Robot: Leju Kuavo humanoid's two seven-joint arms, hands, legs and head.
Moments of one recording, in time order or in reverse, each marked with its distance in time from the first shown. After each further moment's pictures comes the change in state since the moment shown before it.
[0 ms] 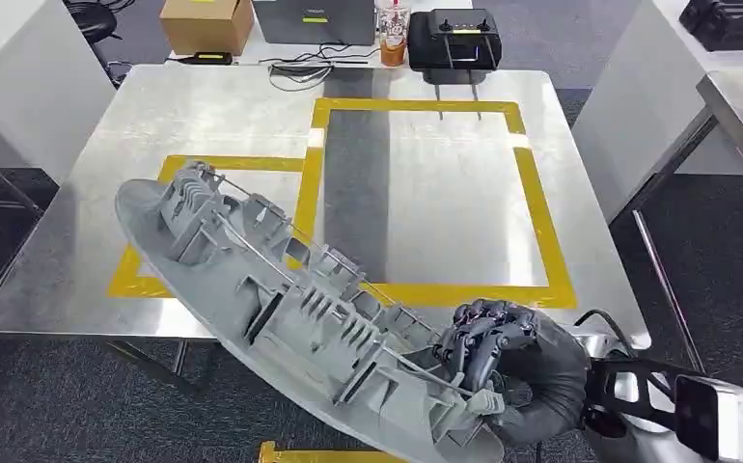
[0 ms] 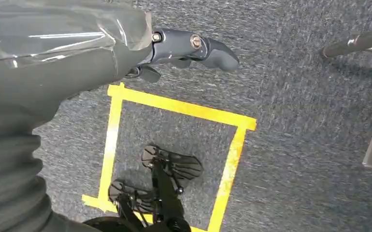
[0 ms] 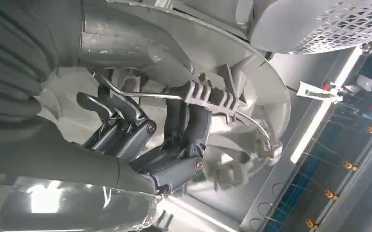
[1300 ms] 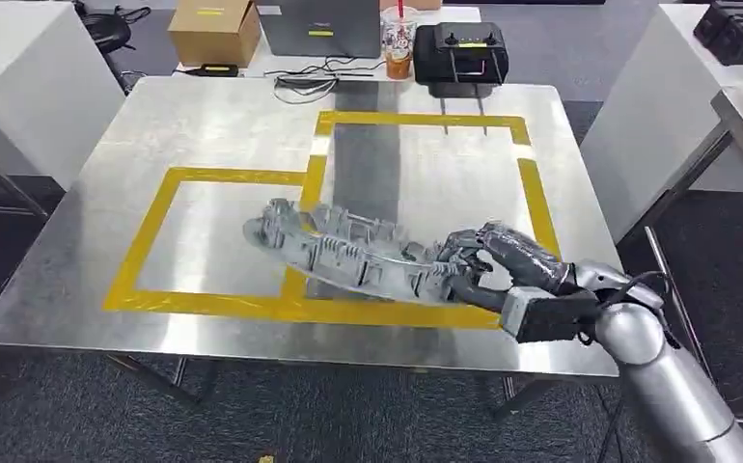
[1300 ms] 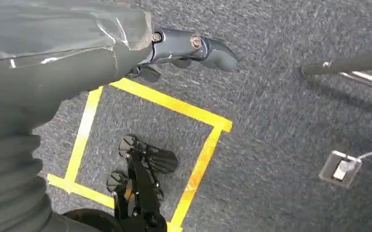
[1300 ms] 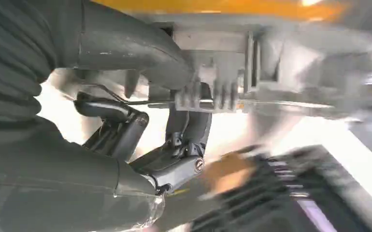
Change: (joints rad) left arm 0.041 0.000 -0.019 -0.008 0.191 0.035 0.045; right arm -0.225 -0.129 -0.002 0.368 0.709 -0.251 0.081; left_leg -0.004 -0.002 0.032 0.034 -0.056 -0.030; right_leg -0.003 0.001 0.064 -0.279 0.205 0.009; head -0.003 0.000
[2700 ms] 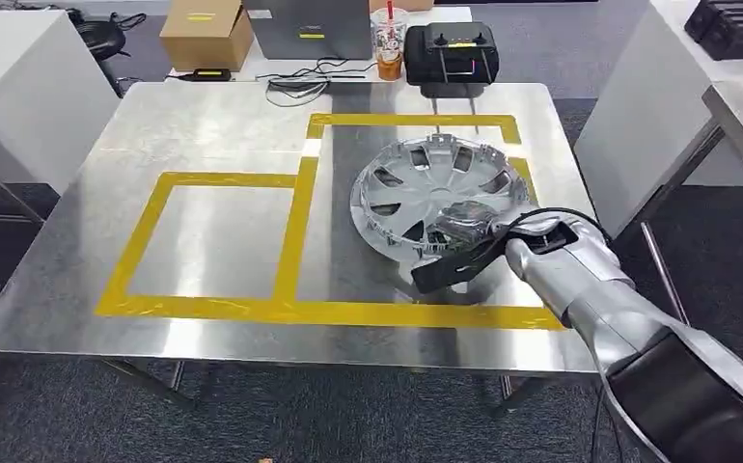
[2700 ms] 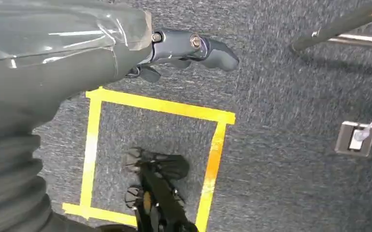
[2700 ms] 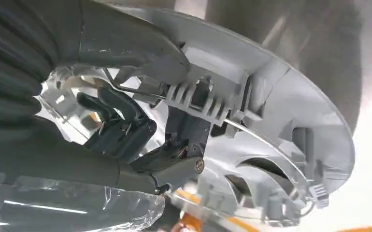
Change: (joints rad) left arm -0.110 0.034 0.170 0.067 -0.466 -0.120 -0.278; right arm -0.562 0.302 0.561 1.137 0.546 -0.326 -0.114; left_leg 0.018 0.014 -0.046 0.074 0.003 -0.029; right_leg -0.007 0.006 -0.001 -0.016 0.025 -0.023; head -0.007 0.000
